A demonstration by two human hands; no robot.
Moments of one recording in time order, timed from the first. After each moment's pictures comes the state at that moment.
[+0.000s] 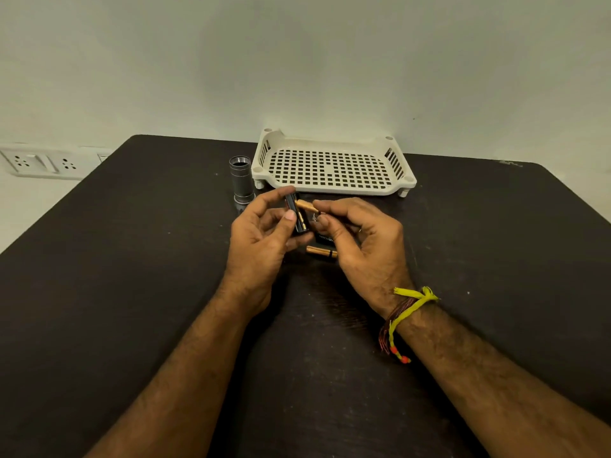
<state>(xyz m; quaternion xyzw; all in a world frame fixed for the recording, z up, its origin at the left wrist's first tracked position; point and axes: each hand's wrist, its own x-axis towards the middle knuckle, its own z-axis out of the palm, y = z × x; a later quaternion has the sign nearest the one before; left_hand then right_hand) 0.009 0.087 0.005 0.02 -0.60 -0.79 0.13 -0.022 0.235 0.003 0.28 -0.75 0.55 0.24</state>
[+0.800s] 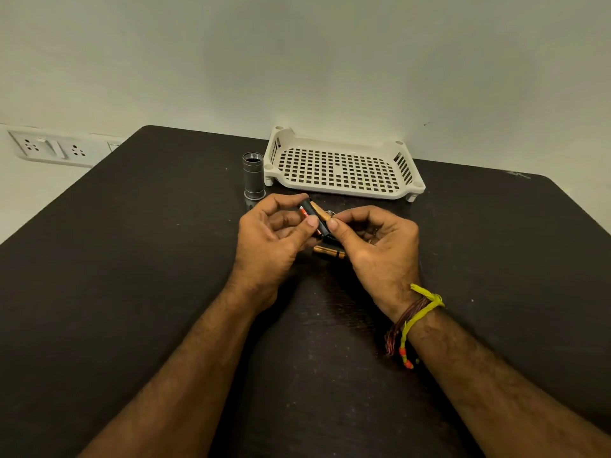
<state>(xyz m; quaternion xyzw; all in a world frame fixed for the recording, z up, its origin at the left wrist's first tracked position) 0.009 0.085 -0.001 0.01 -0.60 -0.79 0.15 -0.015 0.232 0.007 0.13 -0.75 0.64 0.15</state>
